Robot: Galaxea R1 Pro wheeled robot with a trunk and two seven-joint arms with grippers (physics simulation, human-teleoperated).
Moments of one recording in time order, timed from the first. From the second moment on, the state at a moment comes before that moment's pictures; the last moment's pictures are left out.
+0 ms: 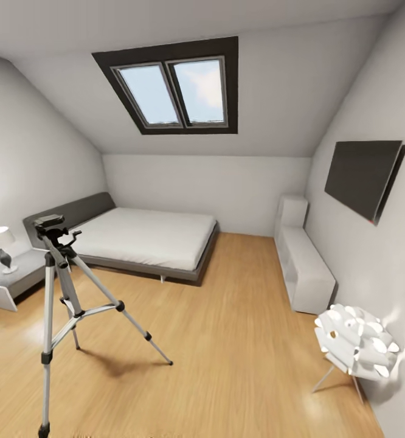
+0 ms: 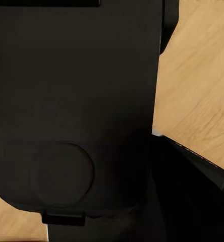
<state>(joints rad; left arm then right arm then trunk) -0.23 0.03 -0.25 -0.01 0.76 -0.03 0.10 -0.17 -0.08 0.18 0.03 -0.05 -0.14 0.03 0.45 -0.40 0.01</state>
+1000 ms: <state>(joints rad) -0.23 0.02 -0.25 -0.01 0.75 -0.03 0.10 -0.17 -0.08 0.18 0.03 -0.04 -0.14 0.03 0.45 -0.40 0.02</state>
